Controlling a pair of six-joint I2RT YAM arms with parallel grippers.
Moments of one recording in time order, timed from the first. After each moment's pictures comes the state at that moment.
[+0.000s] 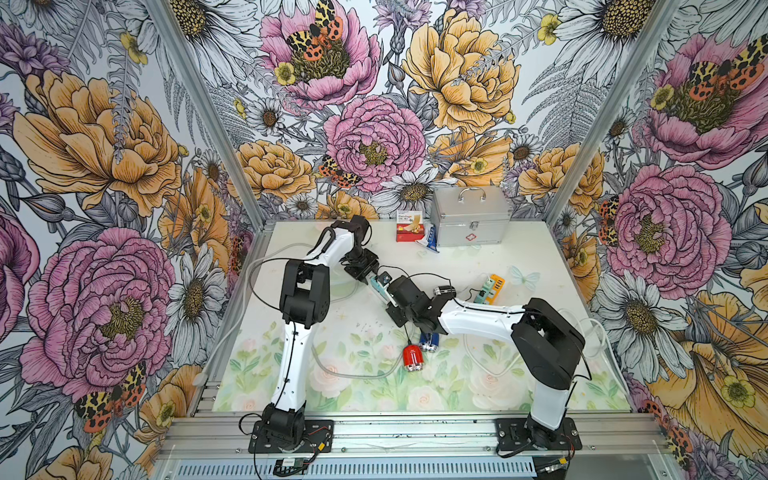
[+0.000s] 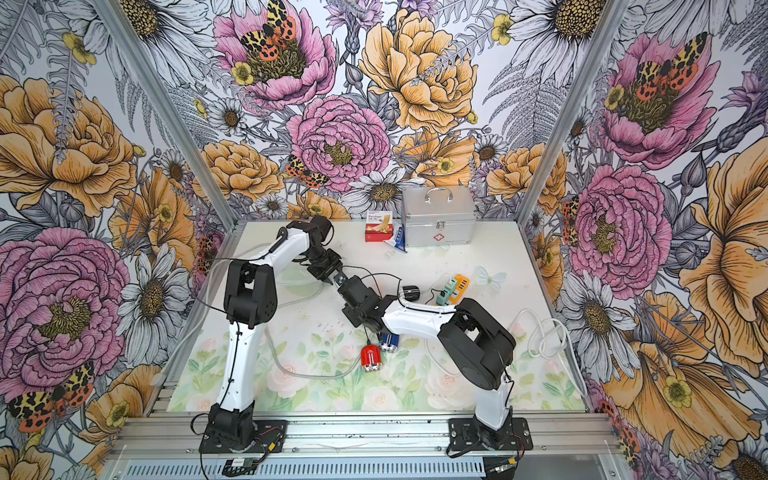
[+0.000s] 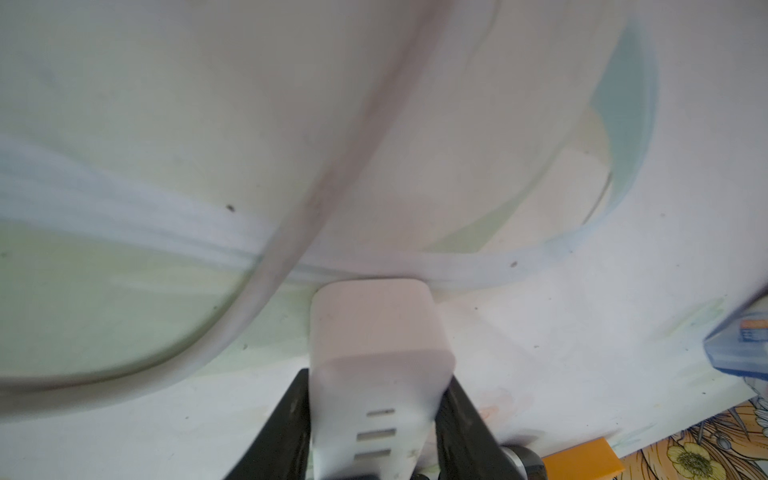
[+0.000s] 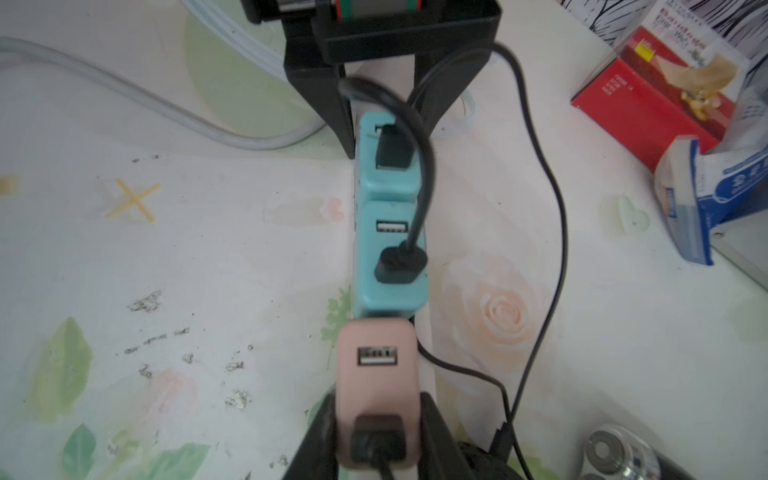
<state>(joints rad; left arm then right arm) -0.28 2.40 2.08 -1.17 0.26 -1.09 0.91 1.86 1.19 -0.17 0.30 0.01</state>
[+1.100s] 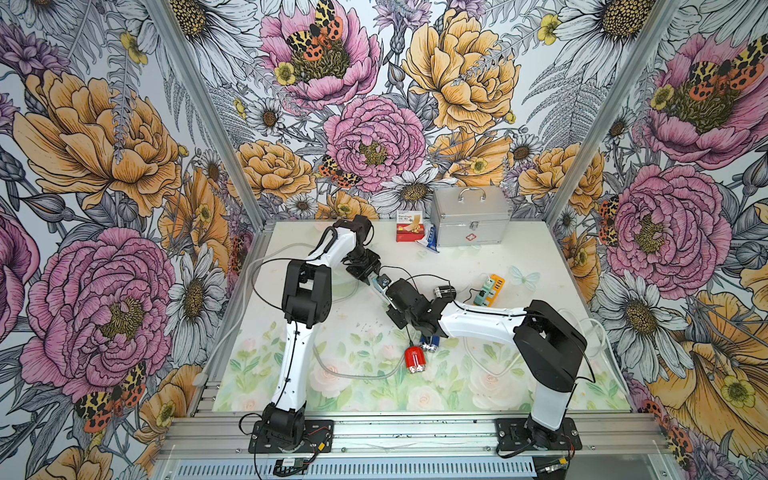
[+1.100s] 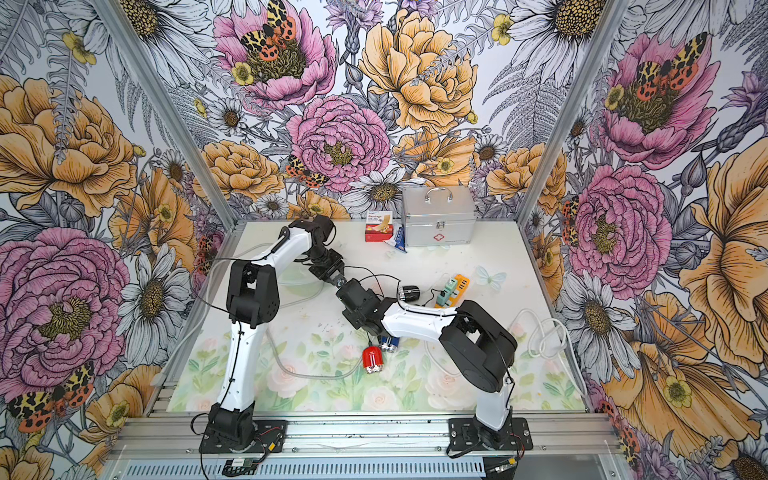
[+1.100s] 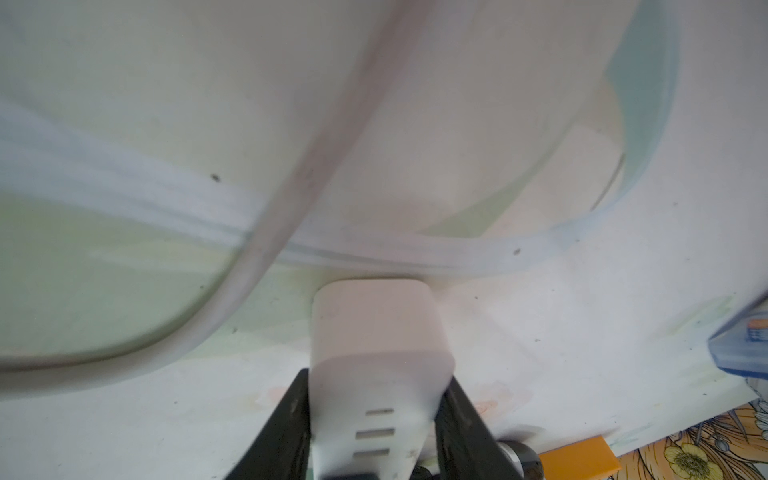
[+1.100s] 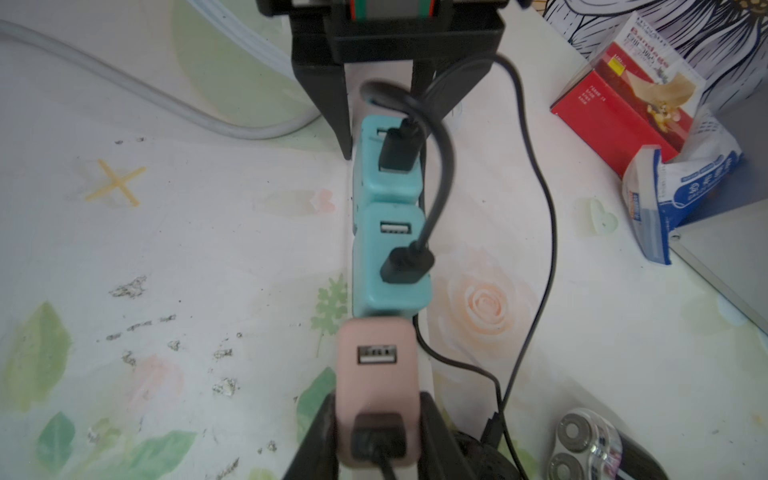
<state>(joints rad) -0.29 2.42 2.12 -1.20 0.26 -1.11 0.89 1.84 1.18 -0.19 0.27 0.03</state>
